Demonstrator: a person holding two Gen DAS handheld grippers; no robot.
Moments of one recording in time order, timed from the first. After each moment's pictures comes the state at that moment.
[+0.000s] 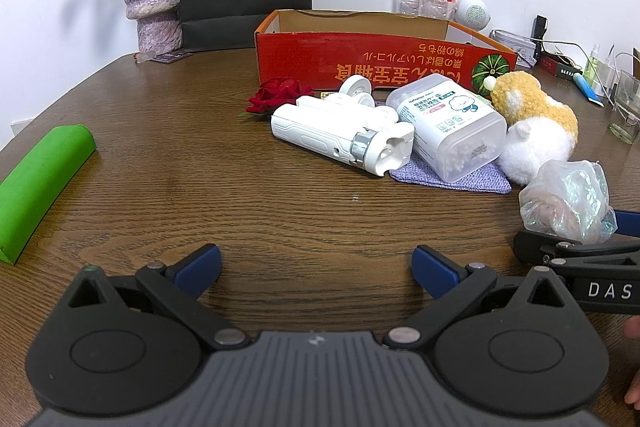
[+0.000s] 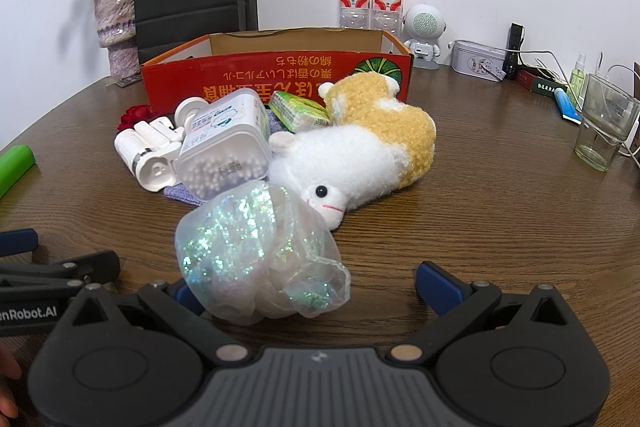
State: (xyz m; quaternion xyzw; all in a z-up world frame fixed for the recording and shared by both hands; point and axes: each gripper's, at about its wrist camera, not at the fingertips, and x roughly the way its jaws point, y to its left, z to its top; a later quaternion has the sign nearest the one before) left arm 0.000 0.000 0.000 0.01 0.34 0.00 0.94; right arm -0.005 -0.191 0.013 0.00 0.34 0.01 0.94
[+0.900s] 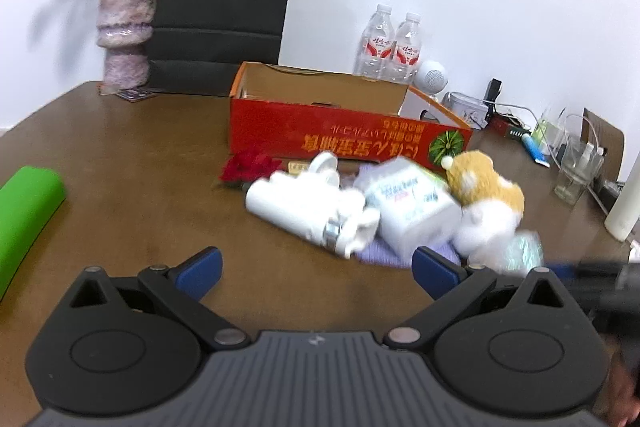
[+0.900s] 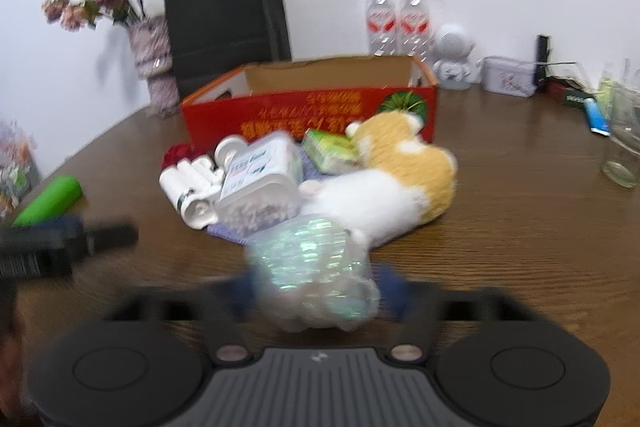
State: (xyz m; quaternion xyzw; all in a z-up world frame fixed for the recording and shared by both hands) left arm 0.023 0.027 0.038 -0.05 0.29 -0.12 0.95; right arm -0.006 -0.203 0.038 0.03 0.33 0.08 0.94
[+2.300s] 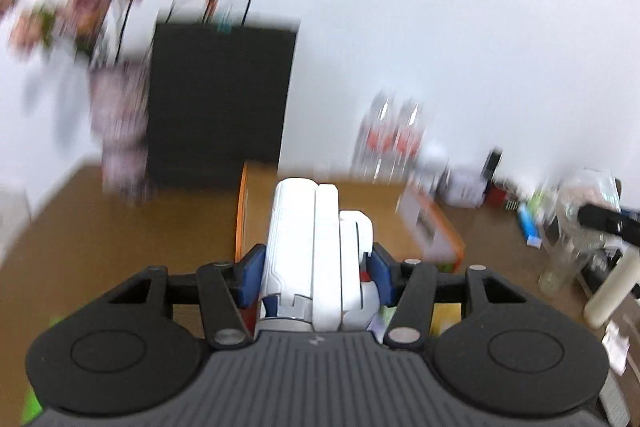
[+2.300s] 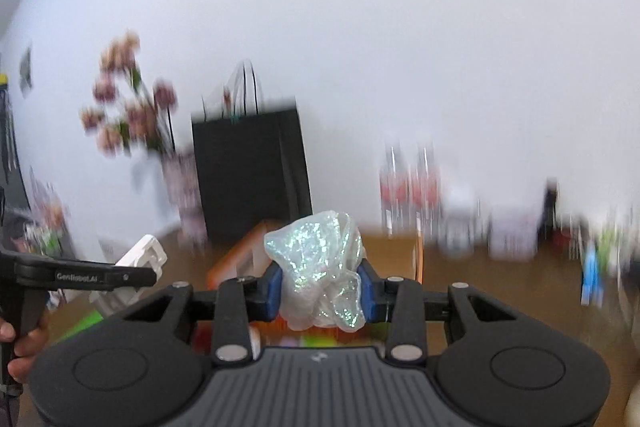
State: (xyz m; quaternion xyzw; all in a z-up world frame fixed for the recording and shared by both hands) left arm 0.095 0.034 0.224 -0.03 0.25 -0.13 0.96; right arm 0.026 -0.261 0.242 0.03 0.16 0.13 0.98
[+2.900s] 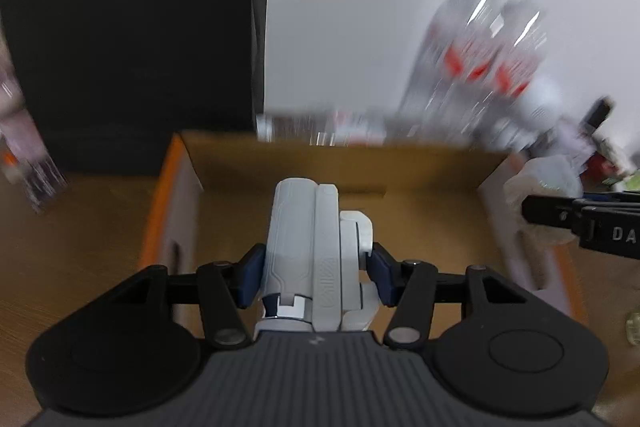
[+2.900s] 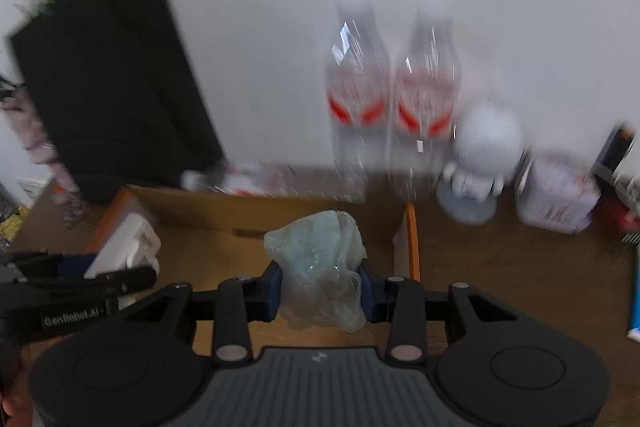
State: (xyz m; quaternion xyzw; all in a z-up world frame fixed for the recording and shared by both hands) left arm 0.389 -0.062 0.089 -0.02 0.46 -0.09 0.88; right arm 0.384 -0.254 0.129 0.03 0.44 0.06 0.89
